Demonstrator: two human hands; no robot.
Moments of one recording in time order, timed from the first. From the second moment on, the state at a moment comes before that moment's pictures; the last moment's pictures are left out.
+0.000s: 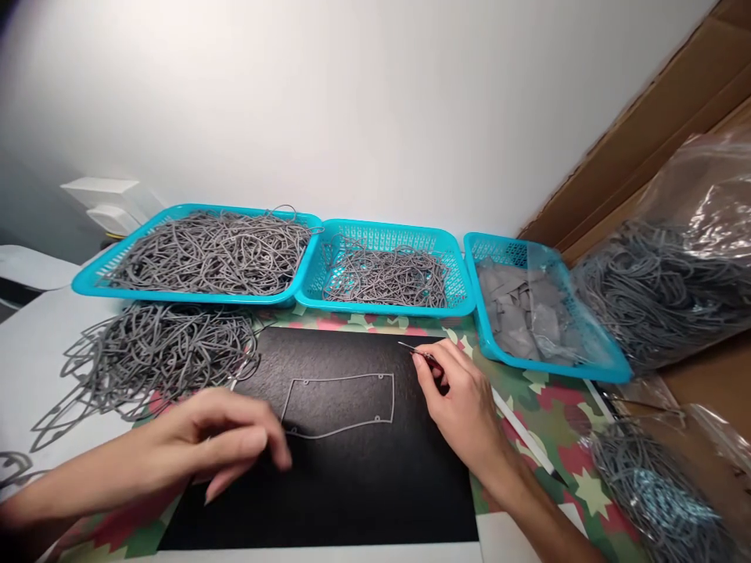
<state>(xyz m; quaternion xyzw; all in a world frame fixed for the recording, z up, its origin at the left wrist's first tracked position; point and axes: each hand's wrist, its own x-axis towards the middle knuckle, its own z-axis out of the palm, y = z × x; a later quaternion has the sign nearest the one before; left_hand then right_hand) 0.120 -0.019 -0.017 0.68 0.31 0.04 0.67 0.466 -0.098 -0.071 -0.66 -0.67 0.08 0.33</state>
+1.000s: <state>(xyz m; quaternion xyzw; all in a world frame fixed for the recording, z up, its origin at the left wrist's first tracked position) 0.233 -0.006 -0.076 0.93 0.23 0.21 0.21 0.485 -0.126 -0.080 -0.68 -0.72 -0.13 0.10</state>
